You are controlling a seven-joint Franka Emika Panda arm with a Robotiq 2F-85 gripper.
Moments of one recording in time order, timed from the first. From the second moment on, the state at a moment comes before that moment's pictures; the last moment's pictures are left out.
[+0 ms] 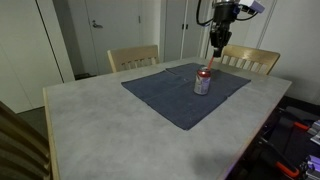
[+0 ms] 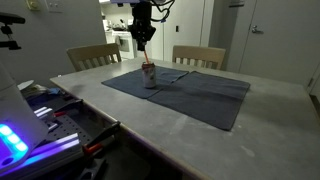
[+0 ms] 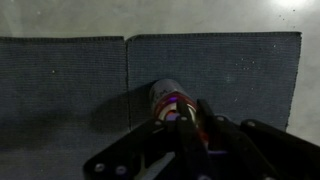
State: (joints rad) arm -0.02 -0.10 -0.02 -2.45 0.07 2.29 -0.14
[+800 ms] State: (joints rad) arm -0.02 -0.10 -0.03 -2.43 0.06 2.25 -0.14
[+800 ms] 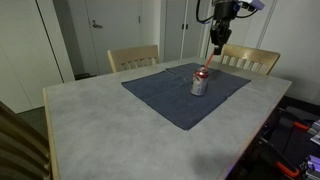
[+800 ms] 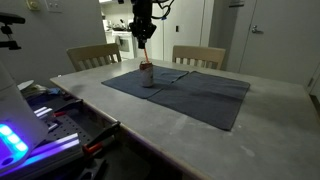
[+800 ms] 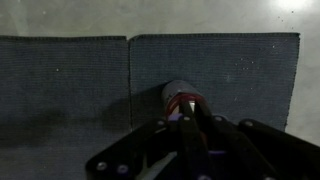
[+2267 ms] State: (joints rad) arm 0.02 -0.20 0.00 -2.35 -0.07 2.11 -0.13
